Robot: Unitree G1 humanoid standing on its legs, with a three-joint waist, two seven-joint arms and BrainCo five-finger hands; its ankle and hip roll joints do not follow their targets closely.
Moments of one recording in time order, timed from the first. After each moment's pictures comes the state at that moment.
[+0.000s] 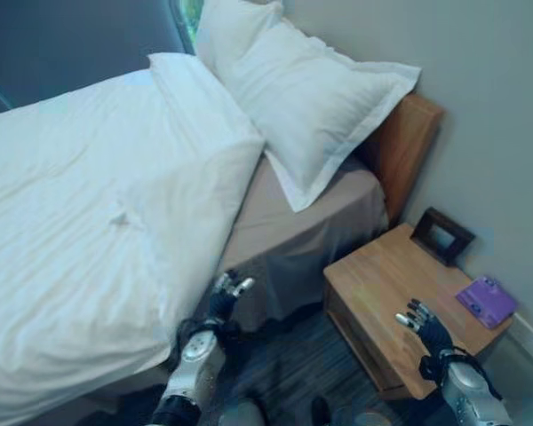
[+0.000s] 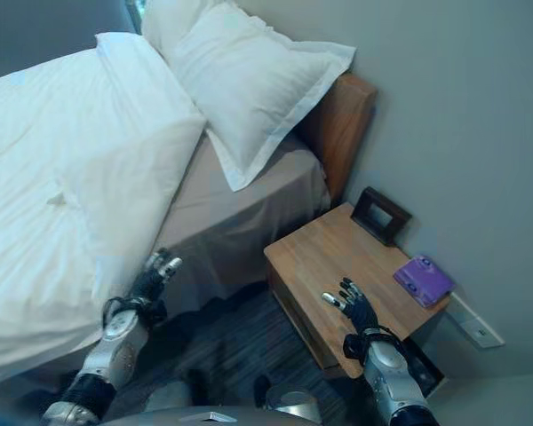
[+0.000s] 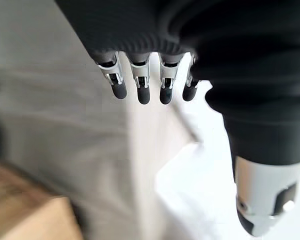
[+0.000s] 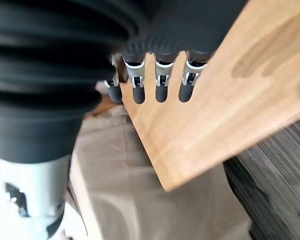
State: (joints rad) left arm -0.03 0.33 -0.14 0.38 -0.61 -0.15 0.08; right arm 0.12 -0.40 0.17 0.48 0.48 -0.10 0.00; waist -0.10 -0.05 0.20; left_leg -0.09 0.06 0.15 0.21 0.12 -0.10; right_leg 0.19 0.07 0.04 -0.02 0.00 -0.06
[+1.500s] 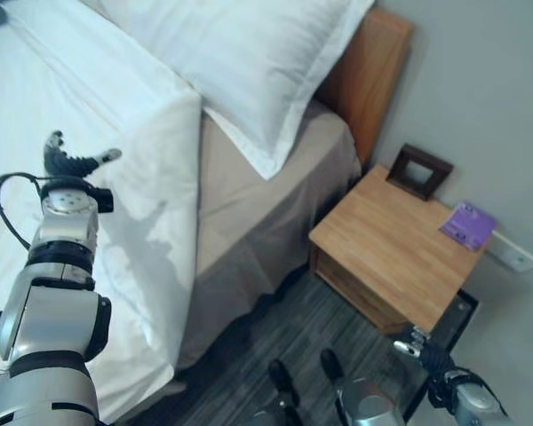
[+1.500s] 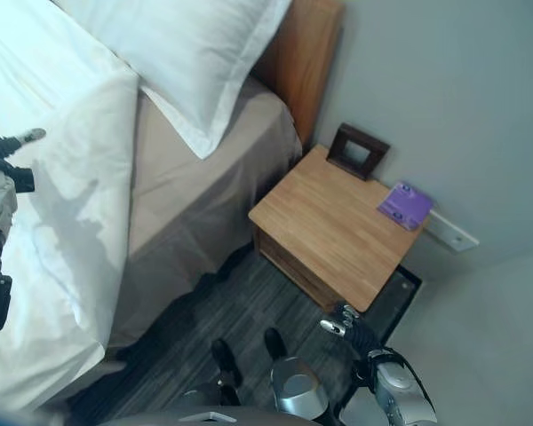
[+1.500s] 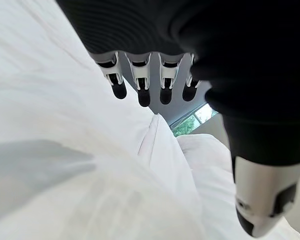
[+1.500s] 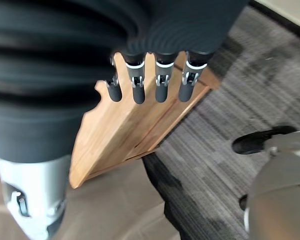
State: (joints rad) left arm -0.99 0.88 -0.22 1.22 -0.31 -0.05 0.29; right arm 0.17 -0.46 0.25 0.47 0.48 -0.08 0.11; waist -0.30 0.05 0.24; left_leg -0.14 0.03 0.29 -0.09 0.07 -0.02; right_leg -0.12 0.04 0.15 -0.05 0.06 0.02
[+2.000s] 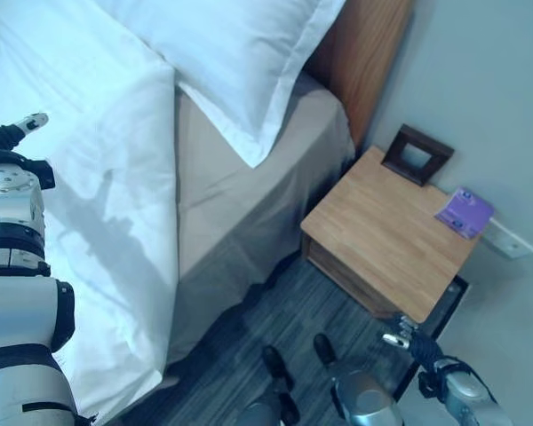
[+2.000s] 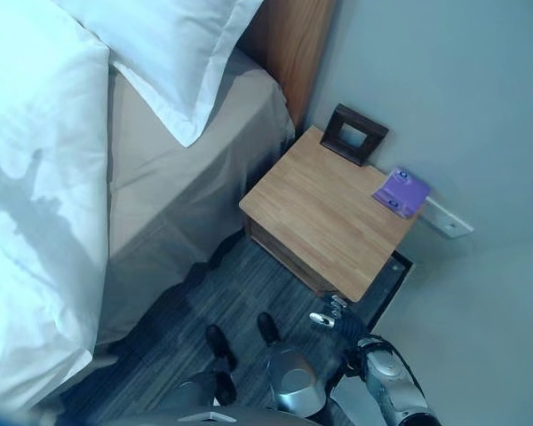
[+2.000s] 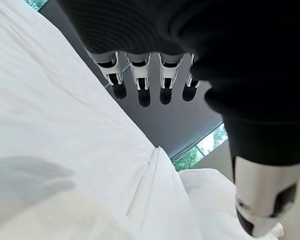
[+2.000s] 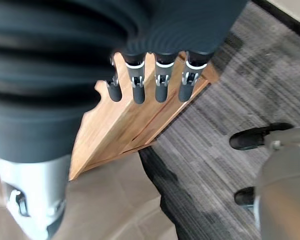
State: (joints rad) left arm -1.10 0.99 -0.22 1.25 -0.31 -0.04 0.37; right arm 0.12 -0.46 0.30 0.46 0.48 -0.10 0.12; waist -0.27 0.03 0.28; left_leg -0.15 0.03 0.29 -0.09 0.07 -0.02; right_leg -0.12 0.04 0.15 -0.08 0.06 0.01
